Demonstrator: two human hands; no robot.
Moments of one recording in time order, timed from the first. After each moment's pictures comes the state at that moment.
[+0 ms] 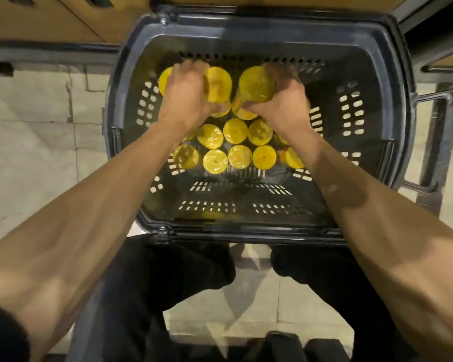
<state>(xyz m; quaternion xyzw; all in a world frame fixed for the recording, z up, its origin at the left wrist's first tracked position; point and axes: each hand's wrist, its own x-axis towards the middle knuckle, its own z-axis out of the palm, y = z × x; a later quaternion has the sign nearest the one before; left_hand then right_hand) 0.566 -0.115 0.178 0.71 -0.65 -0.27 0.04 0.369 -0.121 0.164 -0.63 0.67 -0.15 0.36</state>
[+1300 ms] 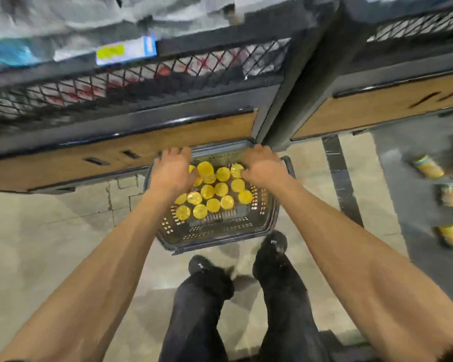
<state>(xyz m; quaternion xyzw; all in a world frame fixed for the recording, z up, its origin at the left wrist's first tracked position) 0.491 -0.104 0.525 0.64 -0.72 -0.21 -0.14 0.273 -0.093 0.506 -0.68 0.66 0.12 0.28</state>
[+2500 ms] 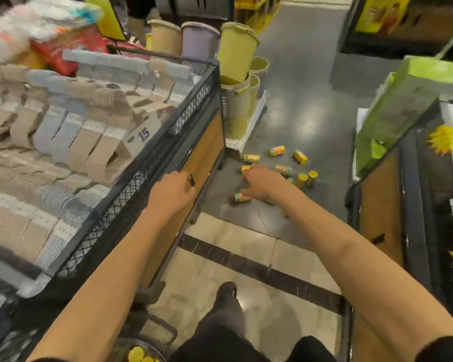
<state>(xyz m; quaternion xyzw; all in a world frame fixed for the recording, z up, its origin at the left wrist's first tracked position) -0.147 -0.055 0.798 0.19 -0.98 -0.10 -0.02 -0.288 0.152 0.804 -0.38 0.90 -0.01 0.19</state>
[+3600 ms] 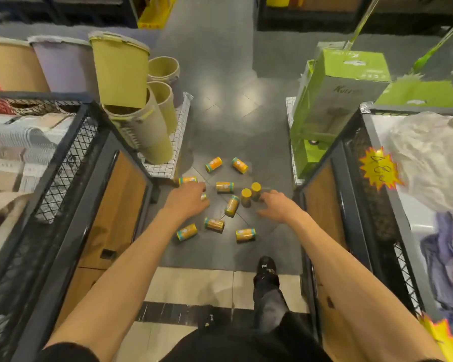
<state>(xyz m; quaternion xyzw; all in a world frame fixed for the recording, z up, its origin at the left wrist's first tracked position) -0.601 0.085 0.734 -0.01 -0.98 -0.08 -0.18 -0.630 0.340 0.704 -0.10 0.94 -0.10 0.31</state>
